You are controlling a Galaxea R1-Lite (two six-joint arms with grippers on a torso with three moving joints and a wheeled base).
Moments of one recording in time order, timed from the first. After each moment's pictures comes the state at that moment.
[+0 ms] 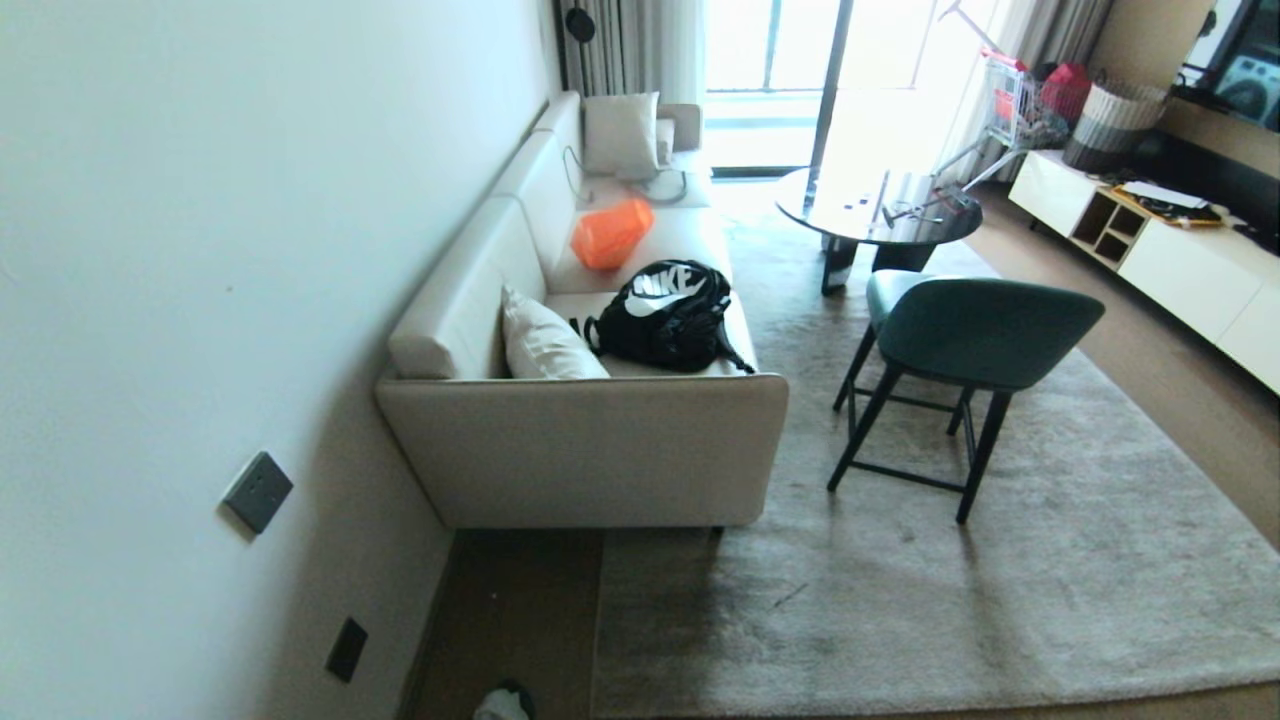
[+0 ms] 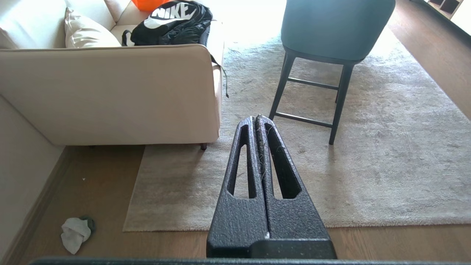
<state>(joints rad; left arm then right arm) 0.00 0.00 0.00 0.00 0.01 -0.05 0.00 0.00 0.00 0.00 -0.02 -0.01</state>
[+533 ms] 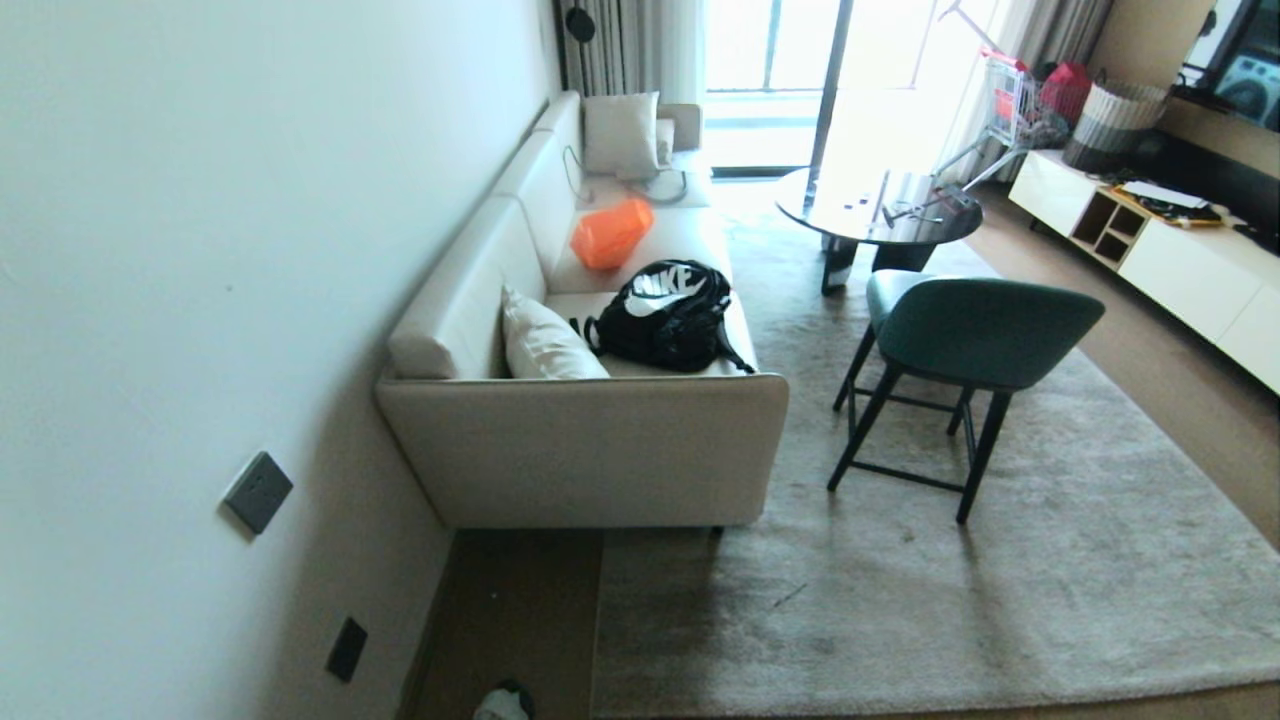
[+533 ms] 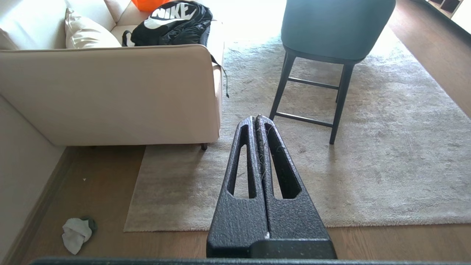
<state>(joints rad) 0.00 0.00 0.00 0.00 0.01 -0.05 0.00 0.00 0.00 0.00 -0.02 -0.01</state>
